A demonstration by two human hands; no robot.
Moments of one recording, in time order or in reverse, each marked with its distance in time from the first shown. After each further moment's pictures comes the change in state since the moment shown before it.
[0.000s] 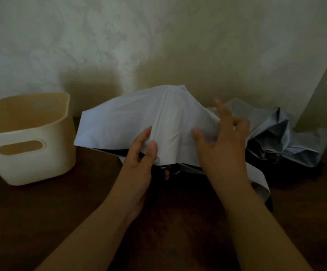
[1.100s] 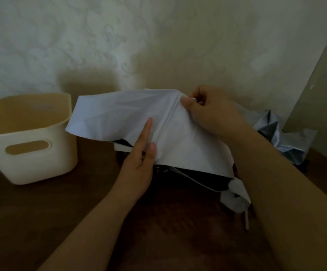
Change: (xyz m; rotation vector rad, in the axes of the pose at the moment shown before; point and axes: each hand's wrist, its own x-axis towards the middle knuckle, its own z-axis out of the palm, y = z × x) left_hand 0.003 0.003 -0.019 0.503 -0.145 0.267; right_hand 0.071 -0.042 -0.009 0.002 -0.336 -0.043
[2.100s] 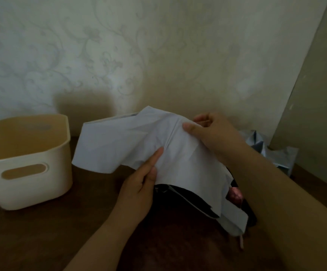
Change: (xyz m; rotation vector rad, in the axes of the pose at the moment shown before) left_hand 0.000 0.001 0.002 -0.023 -0.005 0.038; right_hand -0.006 0.004 -0.011 0.268 0.057 0.280
